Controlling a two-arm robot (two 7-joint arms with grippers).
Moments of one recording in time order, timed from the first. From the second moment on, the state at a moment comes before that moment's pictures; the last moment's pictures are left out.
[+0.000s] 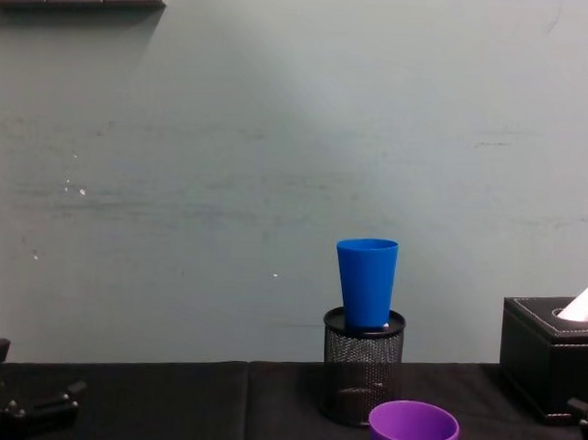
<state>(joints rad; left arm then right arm) -0.20 0.60 0.45 -1.41 -0.25 -0.12 0.03 0.20 0.60 -0.45 -1.41 0.25 -0.12 -0.03</state>
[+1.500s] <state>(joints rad) -0.20 0.60 0.45 -1.41 -0.25 -0.12 0.03 0.09 0.63 -0.33 -1.57 0.37 -0.16 0.12</state>
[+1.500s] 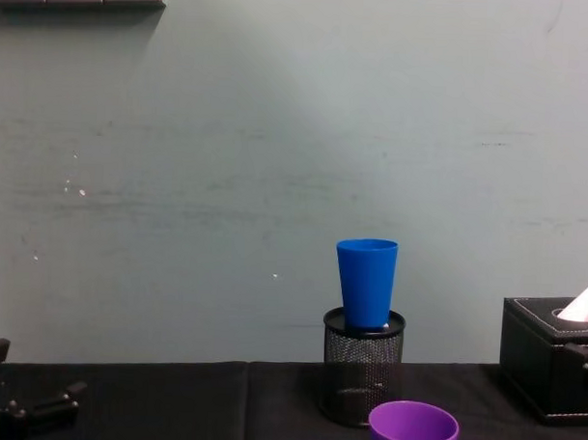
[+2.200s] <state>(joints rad) -0.20 0.60 0.45 -1.41 -0.25 -0.12 0.03 0.03 0.64 -0.33 -1.59 0.44 -0.13 0.31</state>
